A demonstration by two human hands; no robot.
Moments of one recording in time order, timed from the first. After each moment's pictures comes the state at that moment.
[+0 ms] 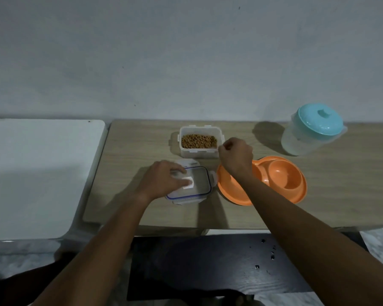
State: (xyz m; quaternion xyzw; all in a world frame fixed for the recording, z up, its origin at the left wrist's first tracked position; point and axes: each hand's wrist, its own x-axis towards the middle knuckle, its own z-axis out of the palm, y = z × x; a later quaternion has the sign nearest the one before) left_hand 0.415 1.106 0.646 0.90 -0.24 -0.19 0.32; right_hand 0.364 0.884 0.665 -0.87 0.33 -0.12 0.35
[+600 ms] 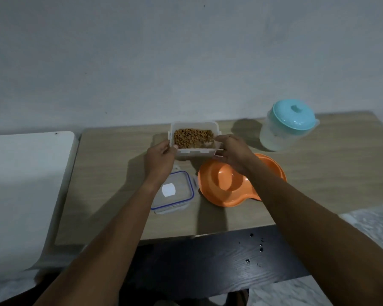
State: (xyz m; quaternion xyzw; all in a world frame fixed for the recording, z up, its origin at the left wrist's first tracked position) left_hand 0.433 1.025 0.656 0.80 -0.09 -0.12 0.58; right_hand 0.367 0.824 0.681 -0.59 0.37 -0.02 0.71
